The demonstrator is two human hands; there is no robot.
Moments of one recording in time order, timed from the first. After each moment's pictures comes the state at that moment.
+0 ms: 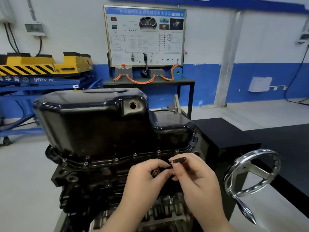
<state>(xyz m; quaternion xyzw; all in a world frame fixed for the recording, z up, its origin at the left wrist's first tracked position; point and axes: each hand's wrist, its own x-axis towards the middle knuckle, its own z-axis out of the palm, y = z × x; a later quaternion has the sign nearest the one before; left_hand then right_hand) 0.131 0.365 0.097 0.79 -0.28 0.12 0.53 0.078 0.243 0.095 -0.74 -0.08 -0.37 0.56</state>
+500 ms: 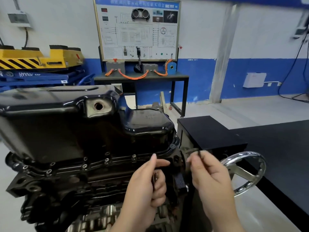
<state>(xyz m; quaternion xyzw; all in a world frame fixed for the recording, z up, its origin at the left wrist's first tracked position) 0.118 0.290 0.100 0.50 -0.05 -0.20 0.84 0.081 0.160 0.087 -0.68 0.00 -0.32 0.66</state>
